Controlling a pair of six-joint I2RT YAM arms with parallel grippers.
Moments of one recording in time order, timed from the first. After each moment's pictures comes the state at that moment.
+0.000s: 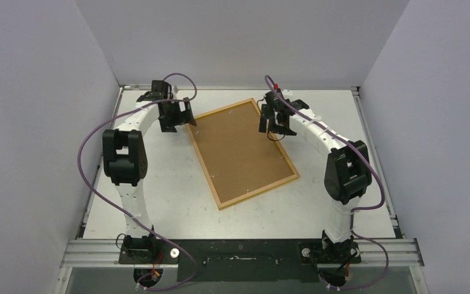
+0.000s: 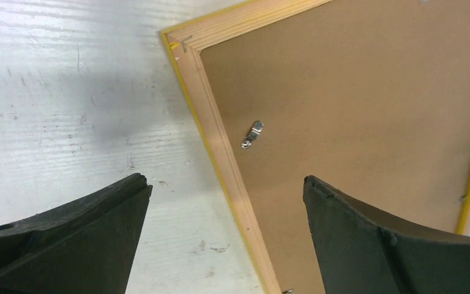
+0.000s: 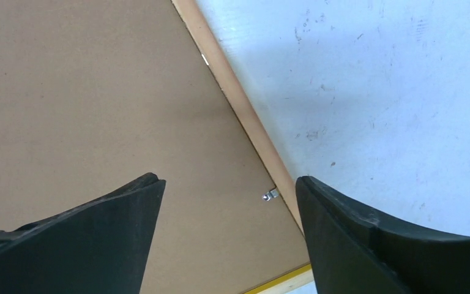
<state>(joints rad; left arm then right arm) -0.07 2.08 1.69 -0.64 0.26 -0.36 0.45 1.89 1.62 -0.77 0.30 0.49</state>
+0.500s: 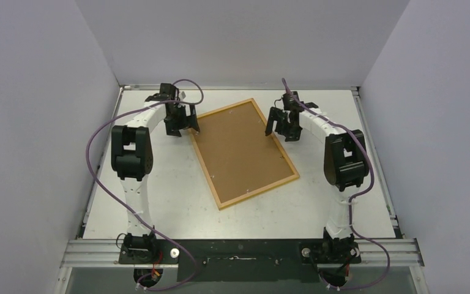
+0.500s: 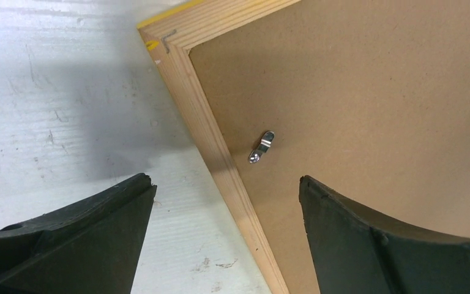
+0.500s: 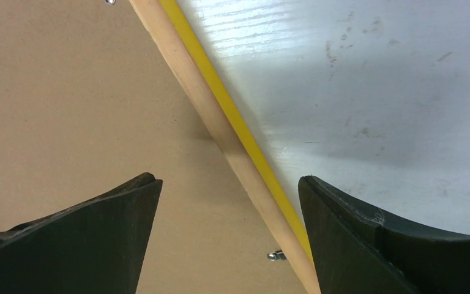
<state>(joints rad) -0.11 2.20 1.76 -0.71 0.23 -0.30 0.27 2.03 1.57 -0.62 -0.06 0.46</state>
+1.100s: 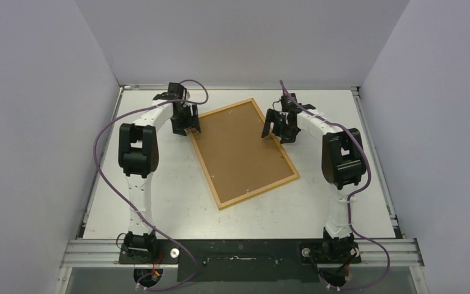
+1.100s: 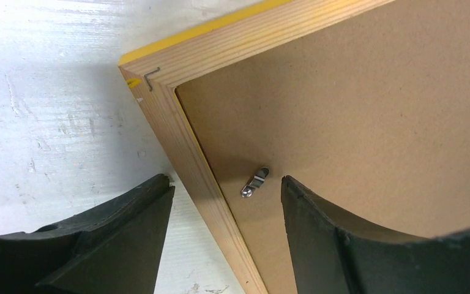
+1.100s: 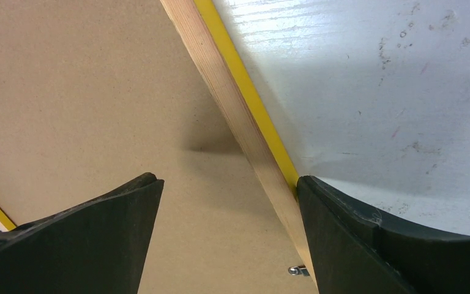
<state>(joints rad) -0.15 2.28 1.86 -0.74 0.17 -0.33 0.28 2.08 1.57 -0.58 -0.15 0.48</state>
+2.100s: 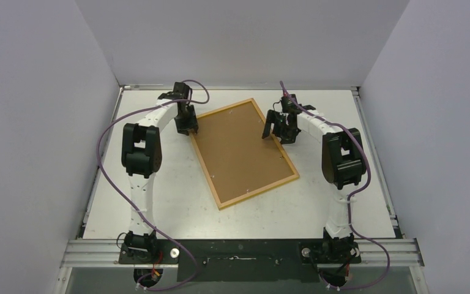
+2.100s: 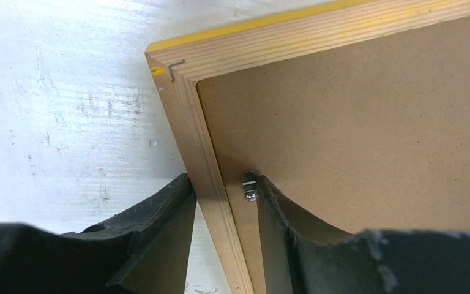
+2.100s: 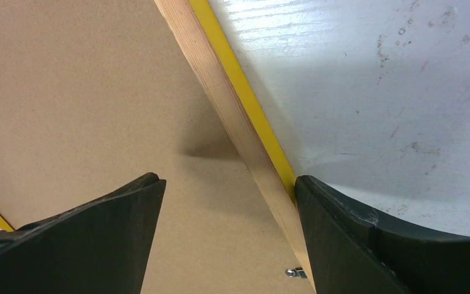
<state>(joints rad) -0.20 2.29 1.89 -0.78 0.00 -0.43 0.28 2.08 1.55 -0.57 -0.15 0.48</state>
